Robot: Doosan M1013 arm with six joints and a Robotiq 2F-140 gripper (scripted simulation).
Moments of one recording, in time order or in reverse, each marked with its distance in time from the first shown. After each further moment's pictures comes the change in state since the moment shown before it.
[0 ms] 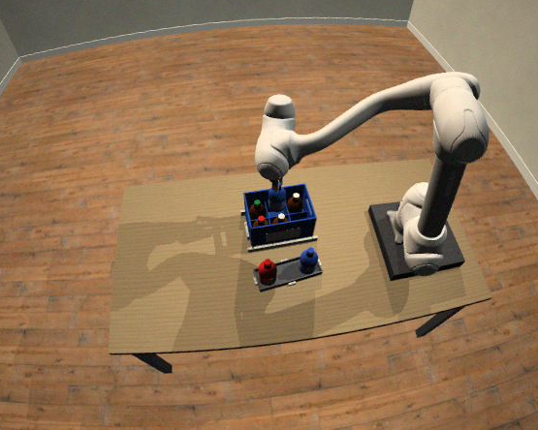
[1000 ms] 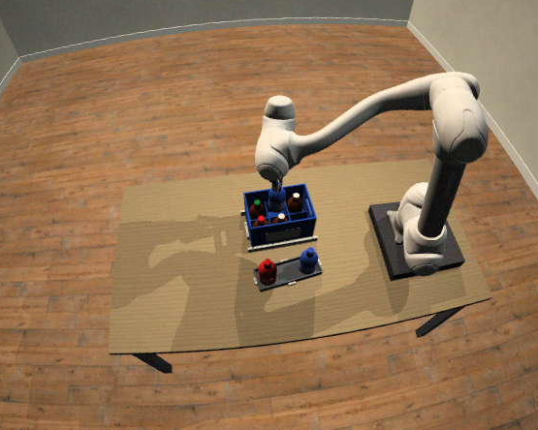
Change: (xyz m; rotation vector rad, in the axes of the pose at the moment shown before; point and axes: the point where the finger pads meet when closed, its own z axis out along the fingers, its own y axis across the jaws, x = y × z) arm 0.000 0.000 0.004 0.000 0.000 0.000
